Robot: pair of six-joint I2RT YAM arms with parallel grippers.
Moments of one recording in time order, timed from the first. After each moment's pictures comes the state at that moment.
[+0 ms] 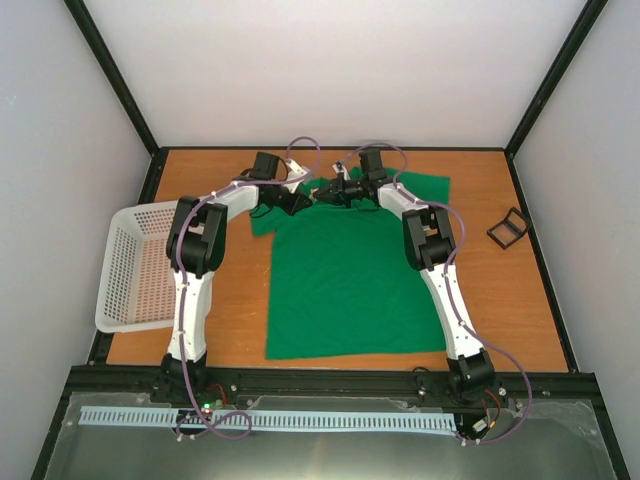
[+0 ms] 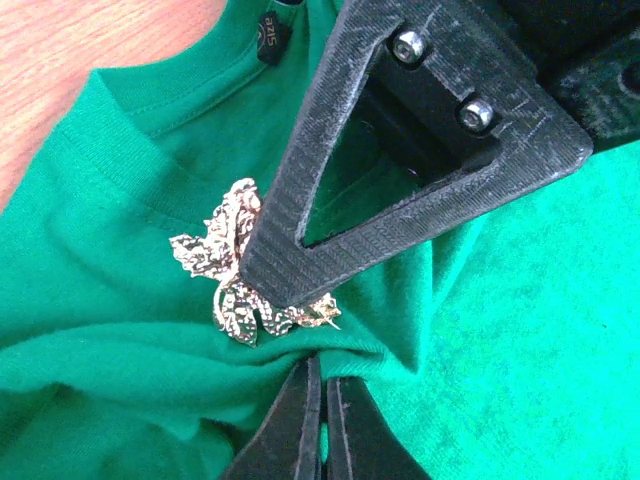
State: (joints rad) left arm -0.27 2.30 1.69 -0.31 0.61 0.30; right arm 0.32 2.76 2.23 -0.16 -1.16 0.78
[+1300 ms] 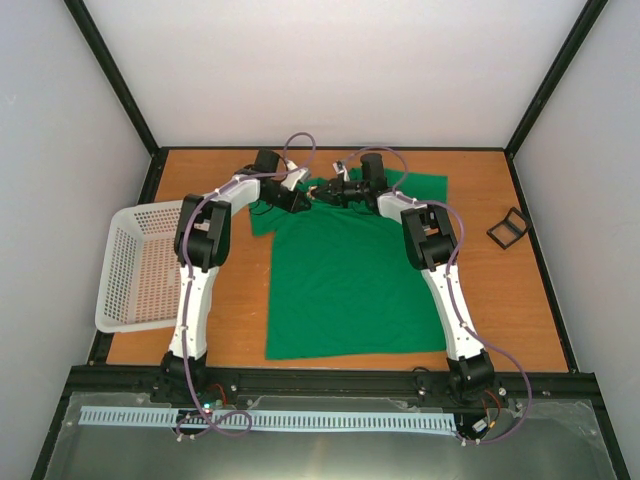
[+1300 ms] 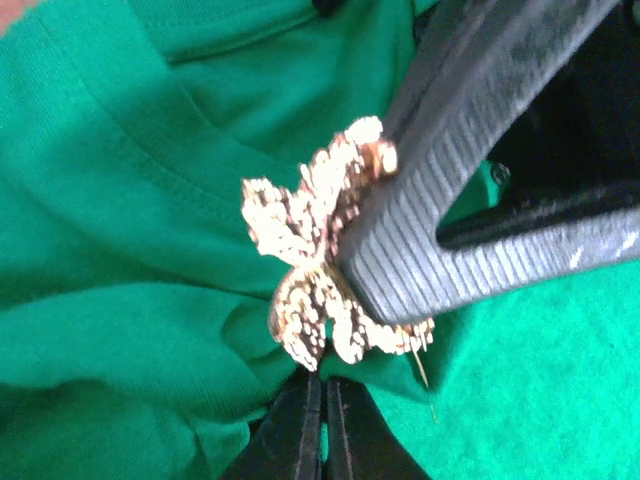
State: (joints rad) left arm -0.25 2.42 1.86 -0.51 0.65 0.19; right arm 0.34 2.69 2.02 0.24 -1.14 0.94
